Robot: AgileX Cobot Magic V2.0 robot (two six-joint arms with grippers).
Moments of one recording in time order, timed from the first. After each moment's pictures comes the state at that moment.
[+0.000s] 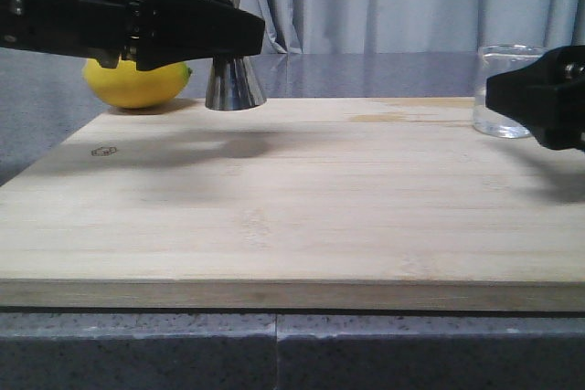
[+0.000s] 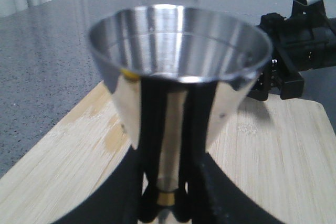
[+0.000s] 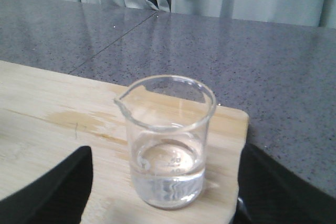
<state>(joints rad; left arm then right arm) -0.30 1.68 -0.87 -1.77 1.15 2.27 0.30 1.32 -0.22 0.06 -0.90 -0.06</state>
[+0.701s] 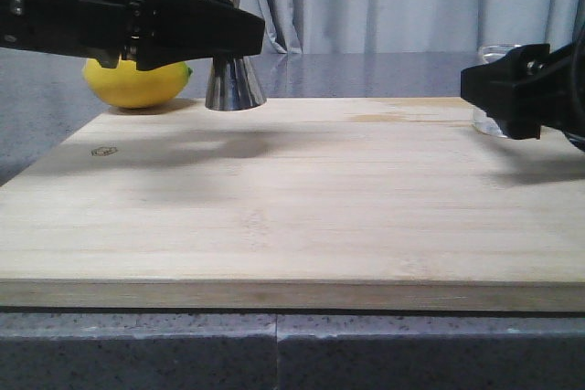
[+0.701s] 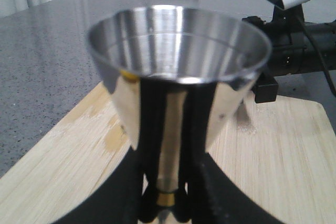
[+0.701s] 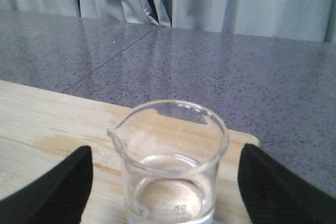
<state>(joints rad) -0.30 1.68 -0.87 -1.77 1.15 2.27 0.30 1.47 -0.28 0.05 -1.03 -0.06</state>
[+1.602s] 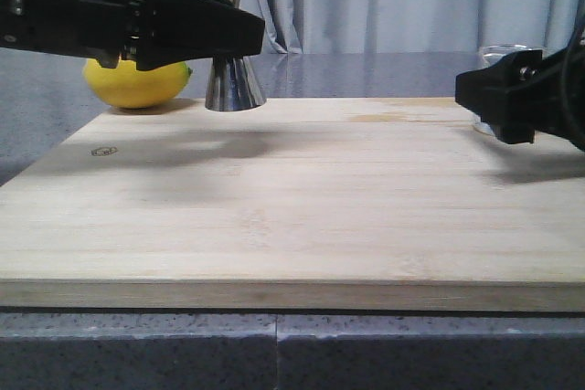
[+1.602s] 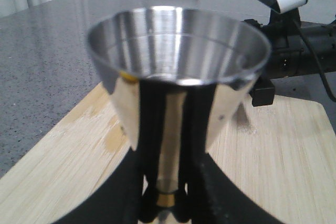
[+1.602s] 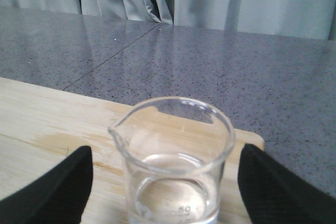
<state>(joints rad) -0.30 1.68 -0.87 -1.77 1.15 2.27 0.30 1.49 -0.29 0.05 -1.04 -0.06</state>
